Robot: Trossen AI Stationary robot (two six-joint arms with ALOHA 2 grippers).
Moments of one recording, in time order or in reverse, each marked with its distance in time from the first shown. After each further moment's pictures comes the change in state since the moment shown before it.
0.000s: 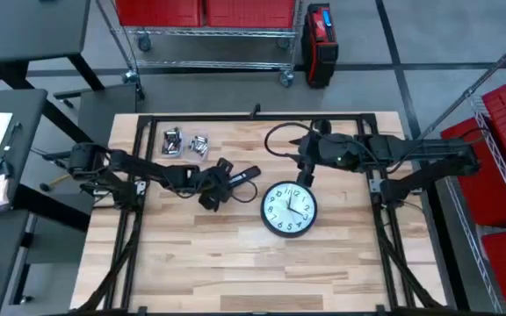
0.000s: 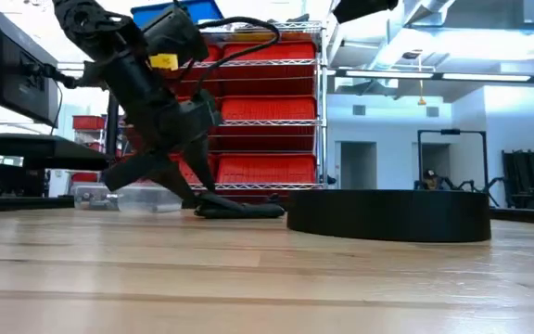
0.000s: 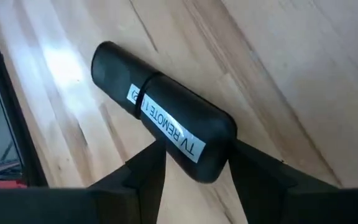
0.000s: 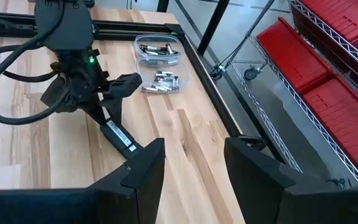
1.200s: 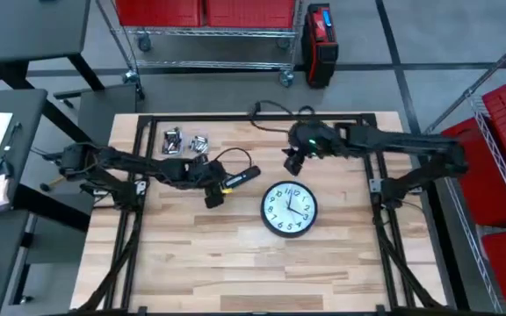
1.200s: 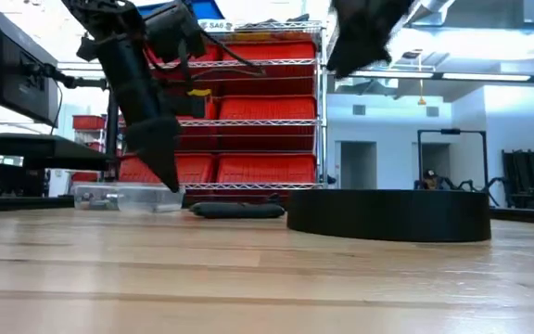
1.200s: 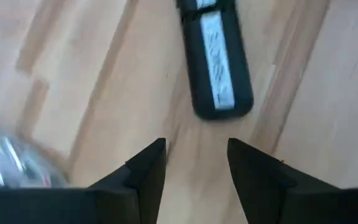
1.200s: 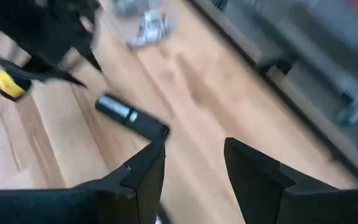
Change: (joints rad) left arm 0.032 -0.107 0.060 -0.349 0.024 -1.034; right arm -0.273 0.213 0.000 -0.060 -0.315 0.334
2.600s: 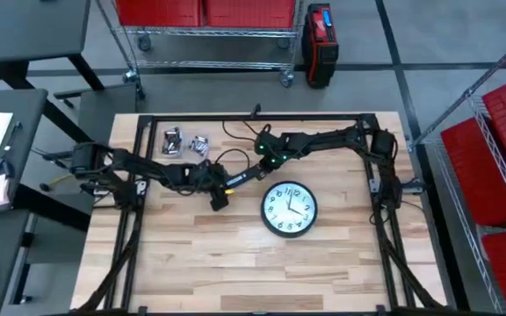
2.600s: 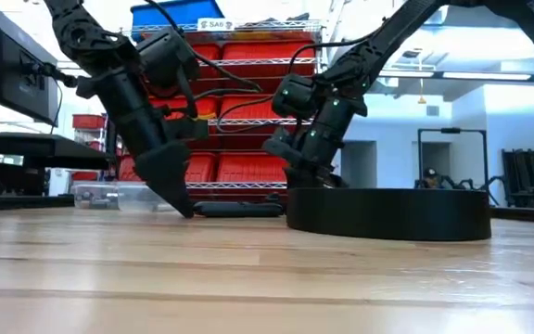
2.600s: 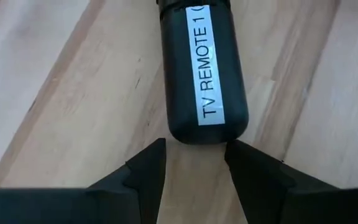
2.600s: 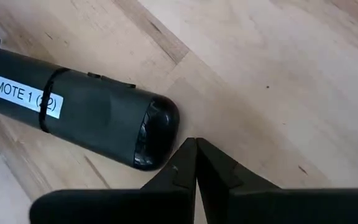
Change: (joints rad) left arm 0.026 0.127 -0.133 0.409 0.069 0.018; right arm -0.098 0.575 0.001 0.322 -0.263 0.209
